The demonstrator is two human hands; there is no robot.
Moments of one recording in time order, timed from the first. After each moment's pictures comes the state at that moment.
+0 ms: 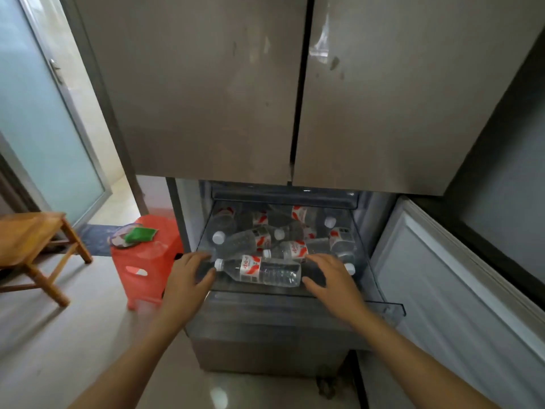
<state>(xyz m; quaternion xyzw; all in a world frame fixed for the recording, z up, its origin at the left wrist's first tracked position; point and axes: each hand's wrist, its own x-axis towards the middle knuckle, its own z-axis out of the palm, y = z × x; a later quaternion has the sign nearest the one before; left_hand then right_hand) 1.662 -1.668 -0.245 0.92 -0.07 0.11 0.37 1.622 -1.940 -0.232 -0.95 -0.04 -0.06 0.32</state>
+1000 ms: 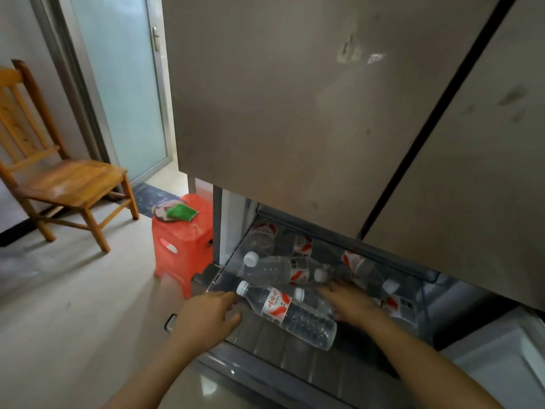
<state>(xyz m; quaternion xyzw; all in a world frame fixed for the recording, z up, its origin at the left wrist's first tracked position) 1.715 -1.669 -0.288 0.97 -0.06 0.09 0.23 1.823 -1.958 -0.286 -0.95 -0.27 0.18 -0.04</state>
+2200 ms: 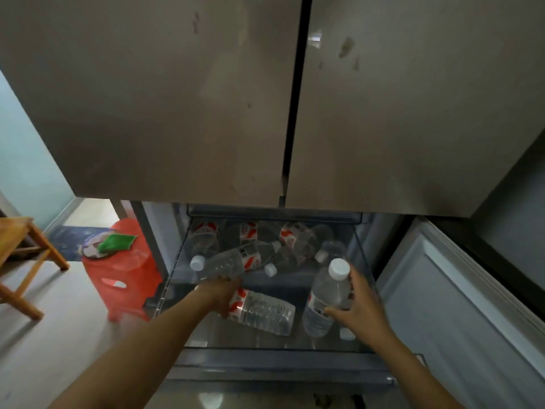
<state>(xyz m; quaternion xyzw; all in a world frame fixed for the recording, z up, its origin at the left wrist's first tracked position) 1.809 -1.740 -0.312 0.94 -0.24 -0.22 -0.03 1.682 -2.005 -0.272 -0.89 0.08 -0.04 0.45</state>
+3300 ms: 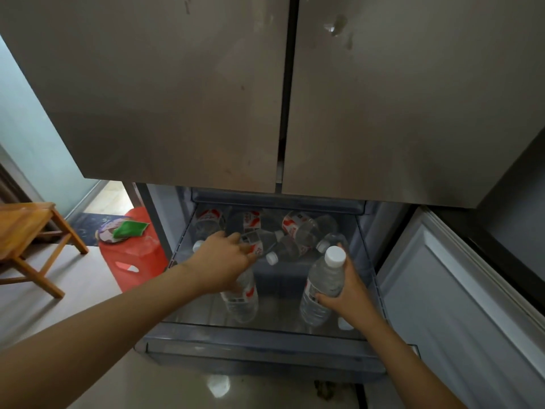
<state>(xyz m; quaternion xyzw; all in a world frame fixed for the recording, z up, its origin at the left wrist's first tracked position) 1.759 -1.755 -0.203 0.88 -0.44 0.08 -0.19 1.697 -2.007 -0.292 -0.85 0.03 -0.05 0.52</state>
